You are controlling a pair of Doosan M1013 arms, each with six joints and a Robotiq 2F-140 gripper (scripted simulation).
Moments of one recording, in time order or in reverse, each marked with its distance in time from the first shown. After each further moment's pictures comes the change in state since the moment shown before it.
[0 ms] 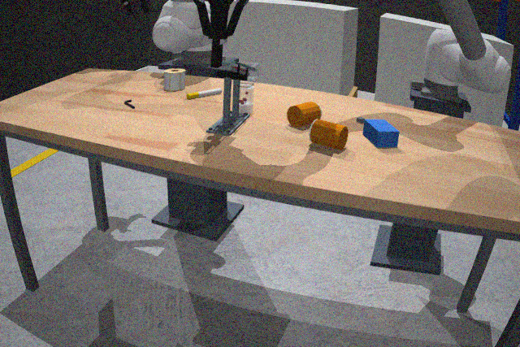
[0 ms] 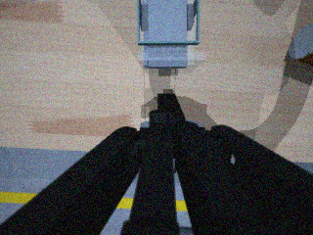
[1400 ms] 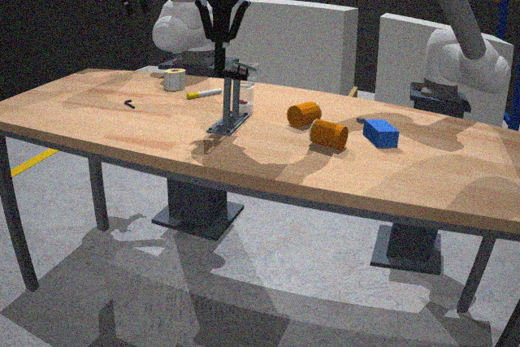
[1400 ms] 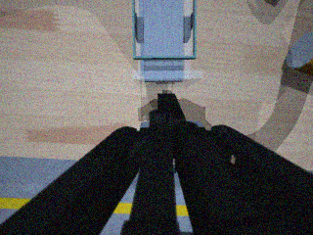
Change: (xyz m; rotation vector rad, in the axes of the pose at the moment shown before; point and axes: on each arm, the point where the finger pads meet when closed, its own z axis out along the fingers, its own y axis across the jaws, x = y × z) left arm 0.011 0.003 0.009 -0.011 0.013 -0.003; right arm 0.000 0.000 0.000 0.000 0.000 0.000
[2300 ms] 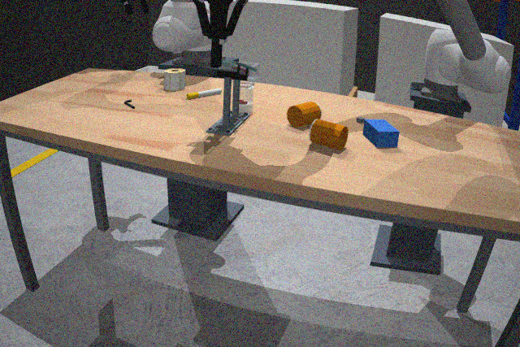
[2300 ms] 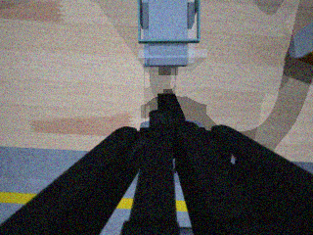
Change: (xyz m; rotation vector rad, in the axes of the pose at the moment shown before) left arm -0.012 -0.004 -0.009 0.010 -0.012 0.002; right arm 0.000 0.000 0.000 0.000 0.000 0.000
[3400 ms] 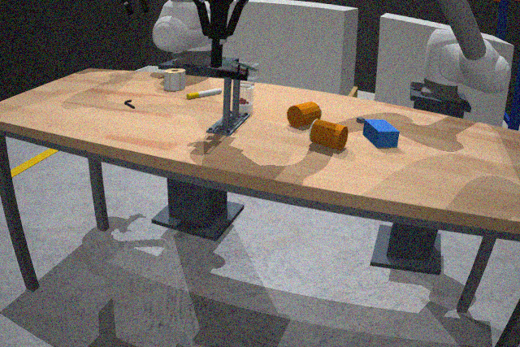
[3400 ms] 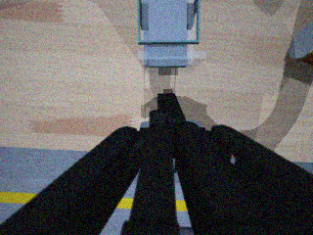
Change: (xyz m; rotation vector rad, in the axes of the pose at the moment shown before) left arm 0.001 0.000 0.000 0.001 -0.001 0.000; right arm 0.000 0.000 0.000 0.000 0.000 0.000
